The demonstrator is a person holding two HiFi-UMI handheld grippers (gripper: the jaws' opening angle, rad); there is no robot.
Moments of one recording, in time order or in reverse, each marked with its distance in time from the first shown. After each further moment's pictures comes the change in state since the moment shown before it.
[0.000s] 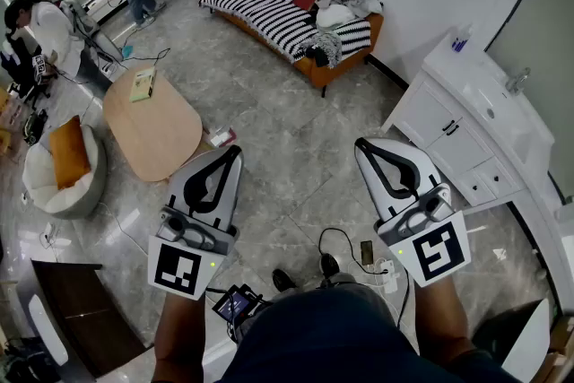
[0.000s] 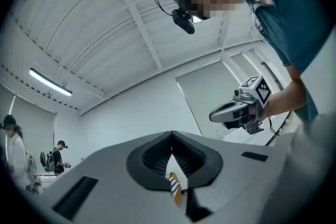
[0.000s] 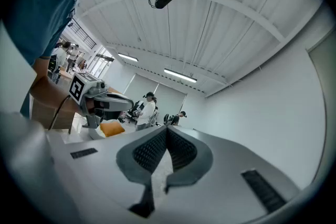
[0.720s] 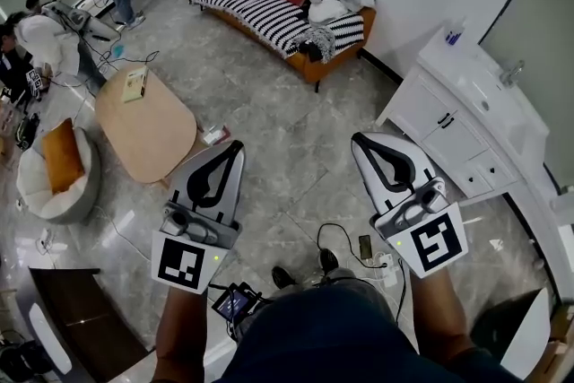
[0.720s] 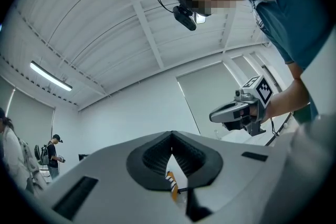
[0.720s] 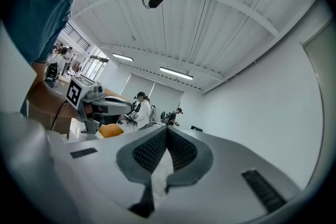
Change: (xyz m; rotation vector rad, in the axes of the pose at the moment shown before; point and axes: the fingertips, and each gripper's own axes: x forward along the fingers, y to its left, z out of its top) left arm 0.000 0.011 -0.020 -0.045 0.011 -0.010; right arm 0.015 0.008 -0.011 0.064 0.024 -0.026
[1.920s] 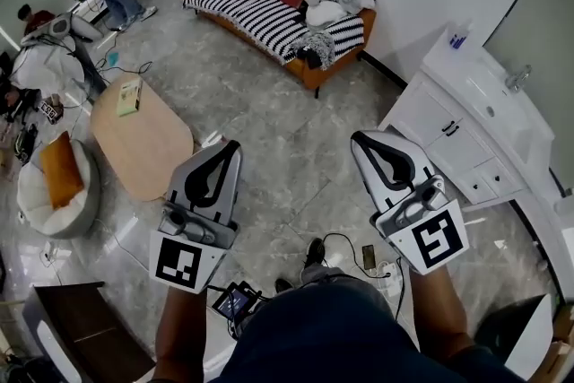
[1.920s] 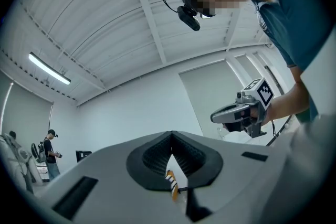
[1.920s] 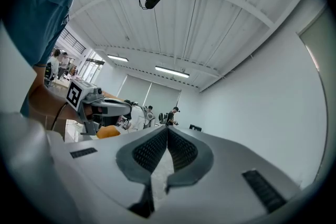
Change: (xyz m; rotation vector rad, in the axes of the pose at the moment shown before) left arm 0.082 0.044 -0.038 -0.026 0.024 -0.007; right arm 0.059 -0.070 -0.040 0.045 -0.004 -0.010
